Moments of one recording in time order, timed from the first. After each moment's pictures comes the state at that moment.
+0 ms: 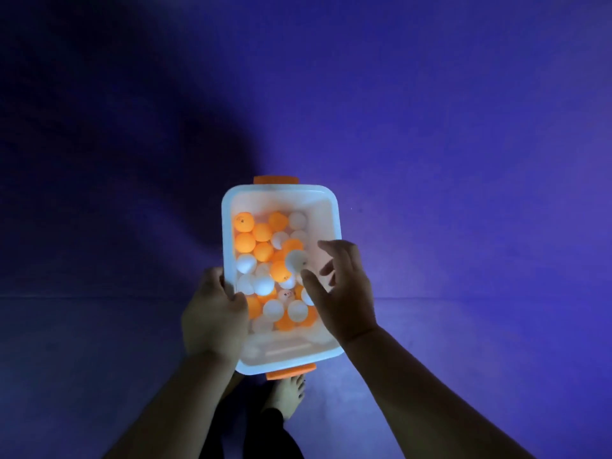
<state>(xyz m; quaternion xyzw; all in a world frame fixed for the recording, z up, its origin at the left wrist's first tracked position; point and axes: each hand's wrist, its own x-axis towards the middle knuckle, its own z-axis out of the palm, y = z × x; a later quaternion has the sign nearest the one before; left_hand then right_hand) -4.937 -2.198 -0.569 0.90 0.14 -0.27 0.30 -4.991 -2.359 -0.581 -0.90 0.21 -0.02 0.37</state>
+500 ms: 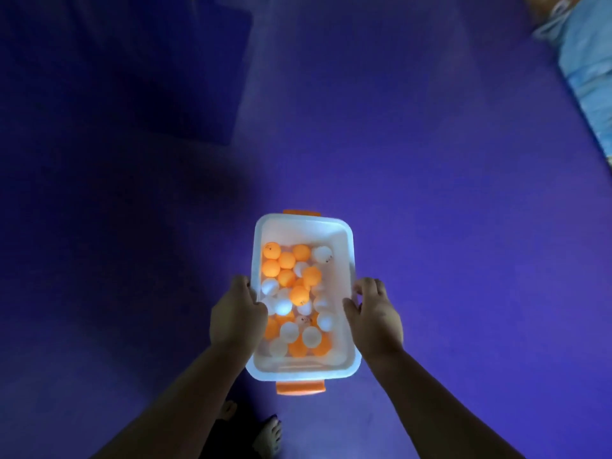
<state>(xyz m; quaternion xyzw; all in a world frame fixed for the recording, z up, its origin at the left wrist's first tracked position) -4.911 -2.215 -0.216 0.92 0.08 -0.17 0.34 -4.972 -2.410 -0.216 -0.95 0.23 0.03 0.22</state>
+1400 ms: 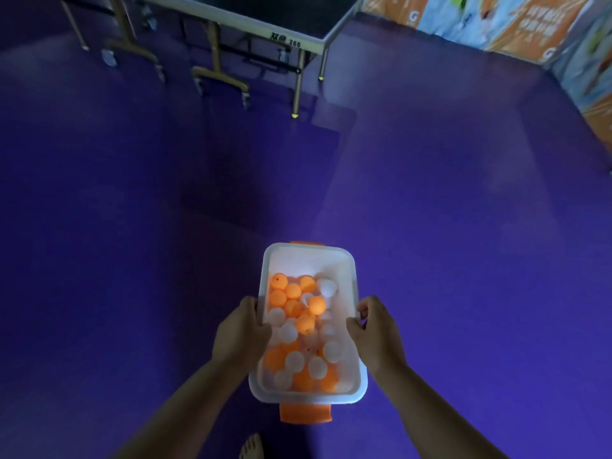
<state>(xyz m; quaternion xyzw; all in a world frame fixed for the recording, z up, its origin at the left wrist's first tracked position) -4.648 -2.036 -0.067 0.90 0.13 -0.13 0.40 -4.653 -2.254 -0.075 -0.94 0.15 0.03 0.32</state>
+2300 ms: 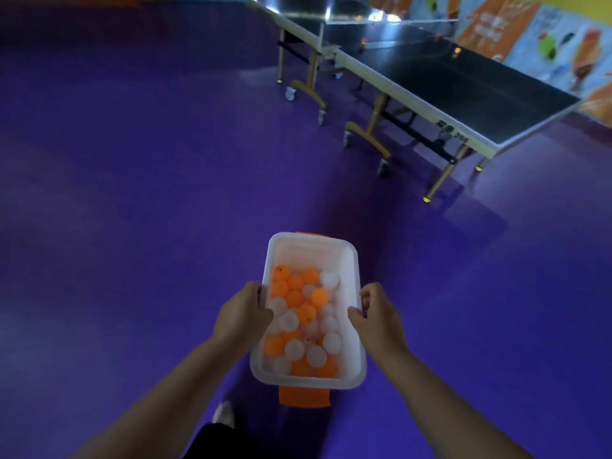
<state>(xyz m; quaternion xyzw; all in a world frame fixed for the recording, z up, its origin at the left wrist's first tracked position) -4.303 -1.951 -0.030 0.84 0.39 -0.01 0.38 -4.180 -2.143 -0.036 -0.93 -0.18 0.10 0.31</state>
